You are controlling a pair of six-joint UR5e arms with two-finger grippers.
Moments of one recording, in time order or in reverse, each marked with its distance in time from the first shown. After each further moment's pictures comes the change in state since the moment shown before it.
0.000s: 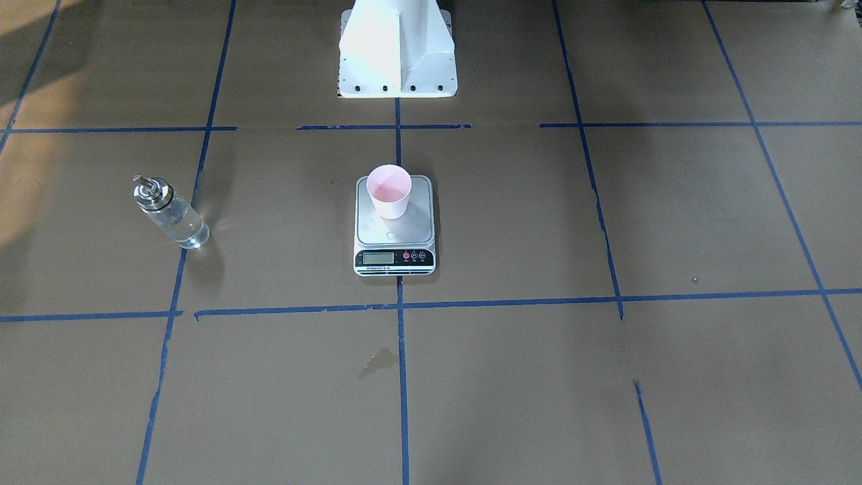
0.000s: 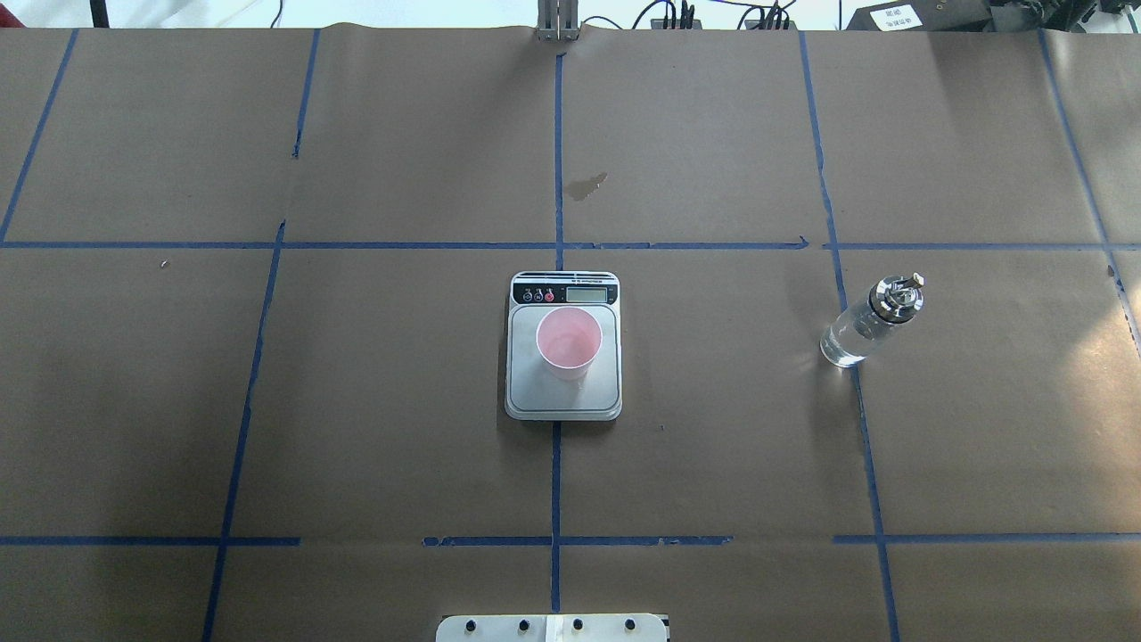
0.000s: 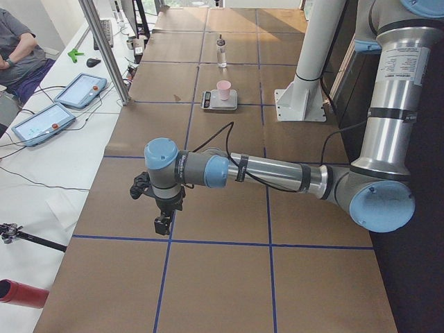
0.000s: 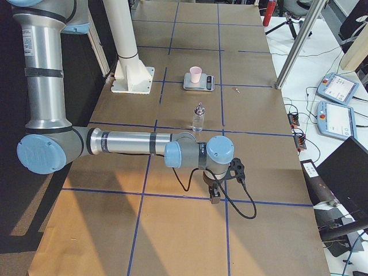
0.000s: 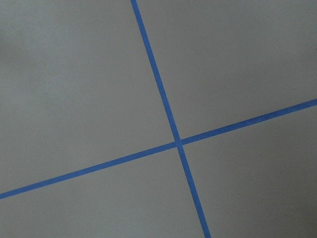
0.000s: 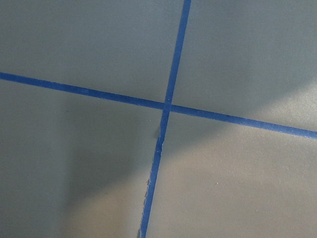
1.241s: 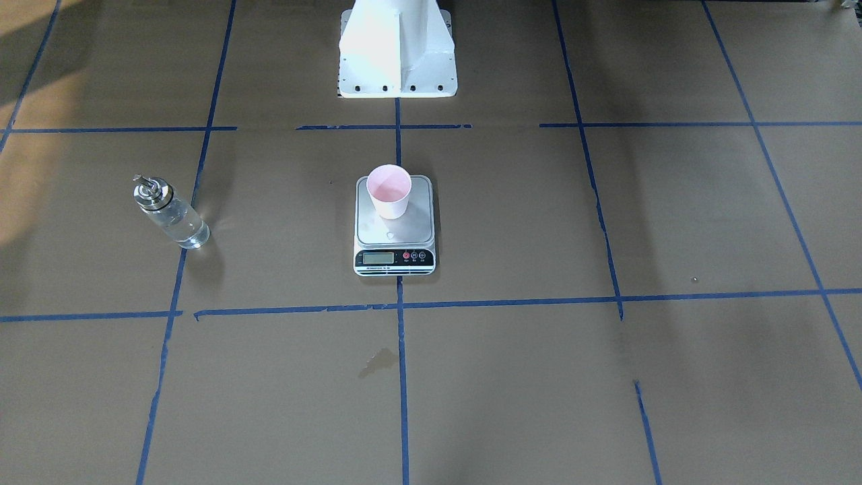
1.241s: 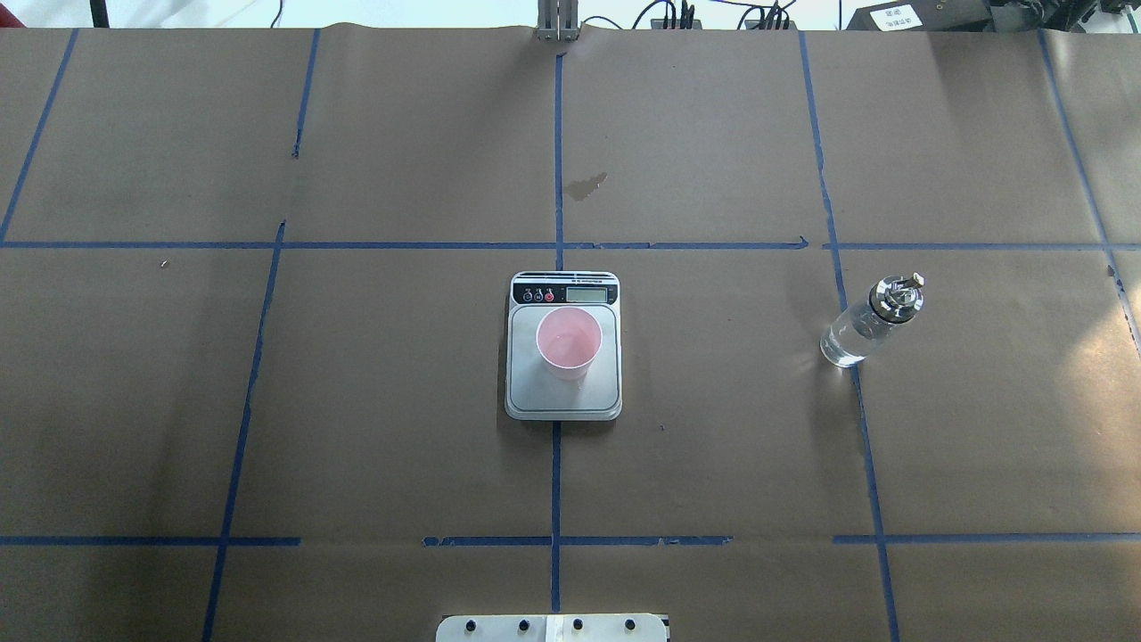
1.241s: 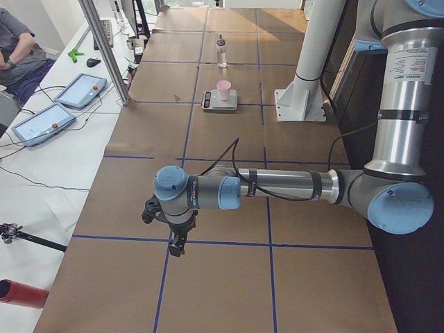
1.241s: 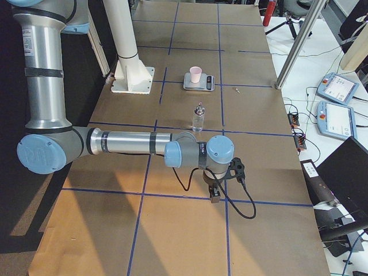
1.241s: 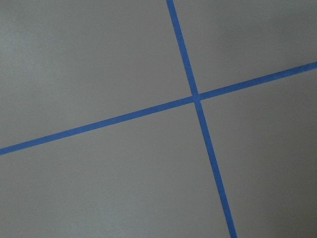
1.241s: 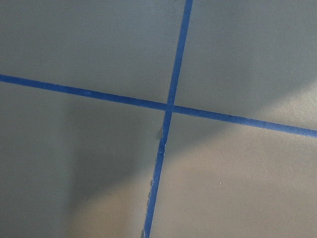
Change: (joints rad) left arm -0.043 0.061 0.030 0.002 -0.048 0.093; right arm 0.000 -0.004 0.001 -0.002 0.007 0.009
